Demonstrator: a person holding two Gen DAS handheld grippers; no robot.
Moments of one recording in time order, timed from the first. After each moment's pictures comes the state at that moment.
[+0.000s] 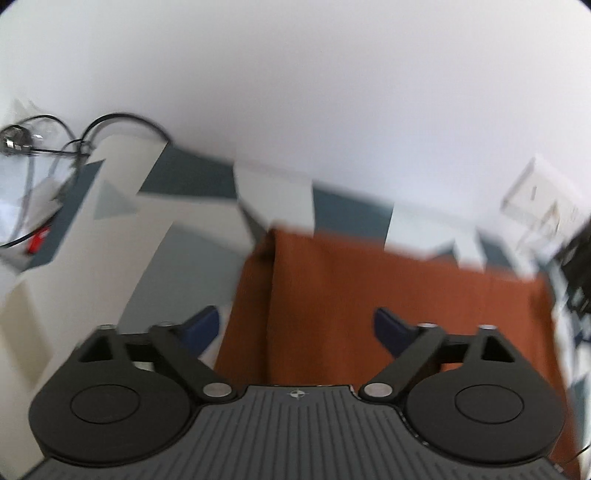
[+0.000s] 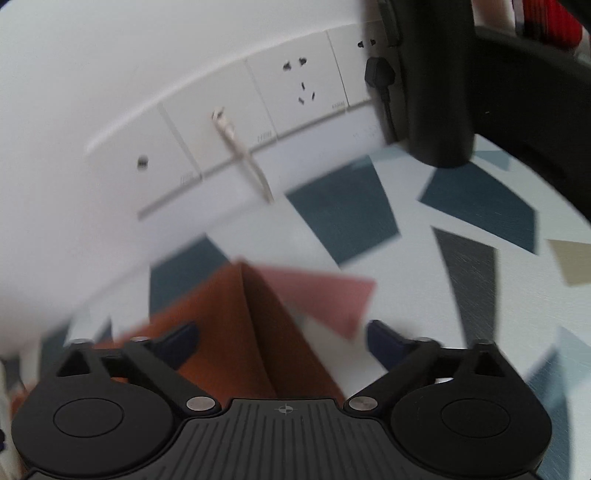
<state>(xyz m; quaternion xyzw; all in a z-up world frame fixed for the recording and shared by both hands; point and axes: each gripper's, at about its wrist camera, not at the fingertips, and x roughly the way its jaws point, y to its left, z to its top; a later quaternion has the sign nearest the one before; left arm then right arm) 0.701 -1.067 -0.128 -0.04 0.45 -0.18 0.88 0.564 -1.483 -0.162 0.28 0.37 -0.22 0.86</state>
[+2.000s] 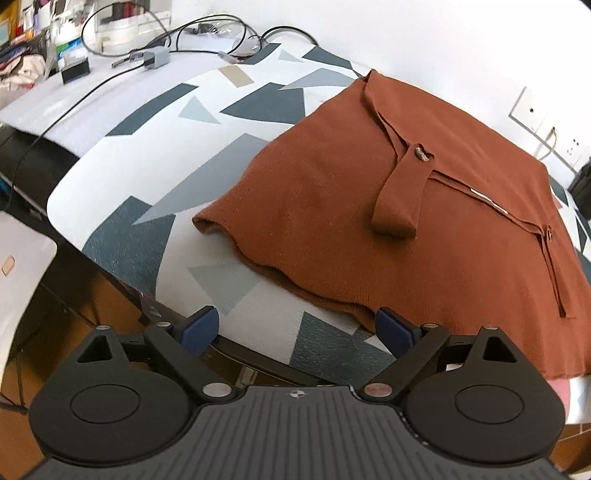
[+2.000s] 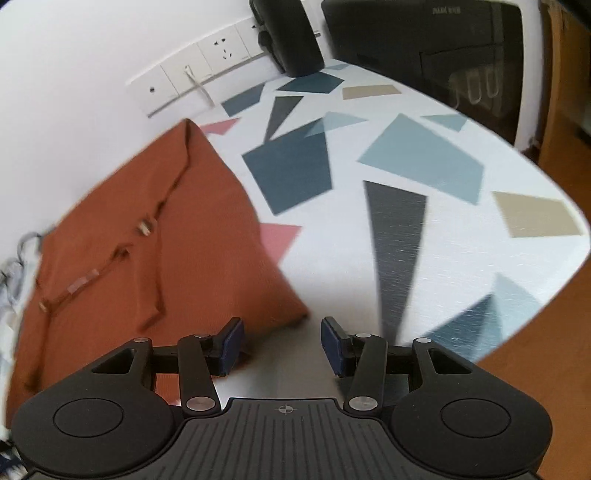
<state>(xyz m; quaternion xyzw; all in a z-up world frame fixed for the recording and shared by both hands) 0.349 -0.973 -0.147 -0.08 0.47 -0.03 0.88 0.205 -1.416 -0.174 0.28 0.39 -0.19 0.86</state>
